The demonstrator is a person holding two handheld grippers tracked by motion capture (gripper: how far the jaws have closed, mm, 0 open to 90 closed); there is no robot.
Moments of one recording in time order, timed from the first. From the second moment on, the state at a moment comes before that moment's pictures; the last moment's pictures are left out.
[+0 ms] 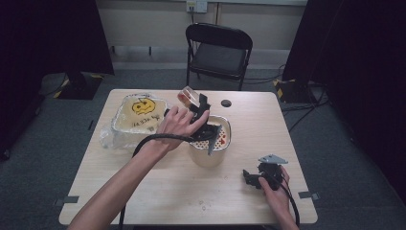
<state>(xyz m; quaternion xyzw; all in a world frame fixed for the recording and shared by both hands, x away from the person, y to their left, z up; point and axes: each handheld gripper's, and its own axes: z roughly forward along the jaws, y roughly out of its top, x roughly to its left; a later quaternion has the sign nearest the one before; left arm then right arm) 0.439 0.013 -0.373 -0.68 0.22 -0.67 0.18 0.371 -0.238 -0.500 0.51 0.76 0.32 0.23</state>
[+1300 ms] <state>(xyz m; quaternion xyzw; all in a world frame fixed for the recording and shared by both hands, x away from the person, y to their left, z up) 0.432 0.003 -0.379 -0.59 0.32 -0.68 0.29 0.371 -0.238 -0.500 0.51 0.76 0.33 0.23</state>
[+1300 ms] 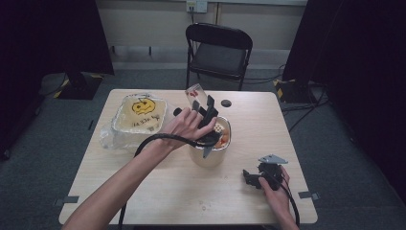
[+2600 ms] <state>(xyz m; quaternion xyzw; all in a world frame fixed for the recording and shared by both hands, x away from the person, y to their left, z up) 0.447 0.100 -0.257 -0.74 -0.28 -0.35 -0.50 0.371 -0.238 -0.500 0.51 0.76 0.33 0.23</state>
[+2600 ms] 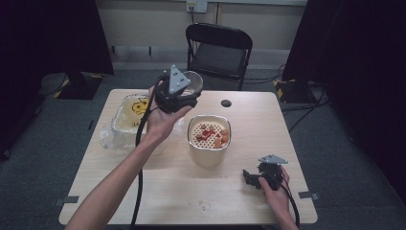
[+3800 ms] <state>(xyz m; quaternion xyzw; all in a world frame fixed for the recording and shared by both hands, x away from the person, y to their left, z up) 0.485 0.238 -0.270 -0.70 -0.45 -0.32 -0.46 0.371 -0.238 -0.500 0.51 0.76 0.33 0.23</state>
